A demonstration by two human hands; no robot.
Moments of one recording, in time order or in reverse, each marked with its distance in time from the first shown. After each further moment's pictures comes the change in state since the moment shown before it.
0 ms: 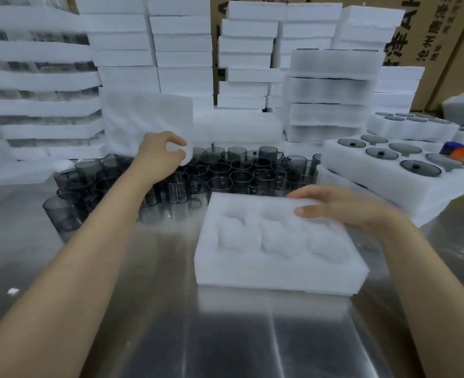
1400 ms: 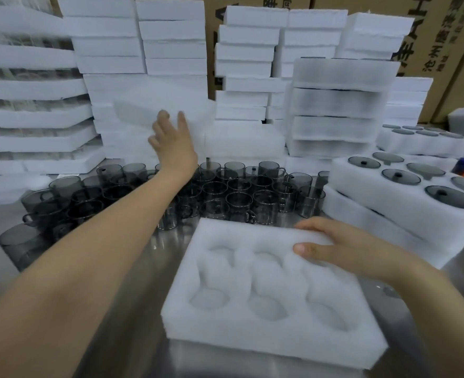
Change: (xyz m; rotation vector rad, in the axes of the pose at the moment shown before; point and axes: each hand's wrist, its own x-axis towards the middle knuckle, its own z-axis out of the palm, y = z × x) left_hand 0.116 0.002 0.081 0.502 0.400 0.098; right_hand 0.001 -0.007 0.014 -0.155 0.079 -0.007
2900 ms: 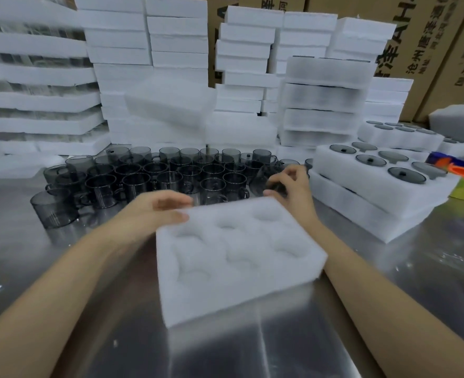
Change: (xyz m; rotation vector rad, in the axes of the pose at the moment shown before) left_hand -0.173 -0.065 -0.121 -1.096 -0.788 -0.203; right_hand 0.067 0.023 0.046 -0.065 0.652 -0.354
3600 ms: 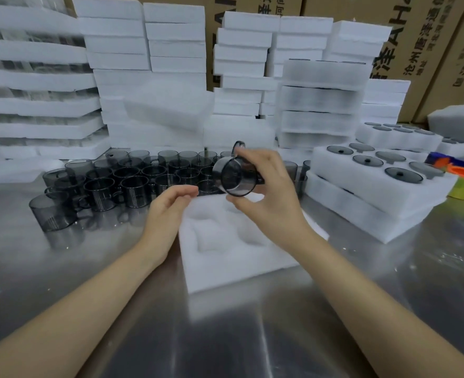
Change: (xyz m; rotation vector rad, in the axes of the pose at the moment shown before) left_hand 0.020 -0.016 0.047 -0.176 0.366 0.168; right_hand -0.031 -0.106 -0.019 0.298 -0.031 -0.272
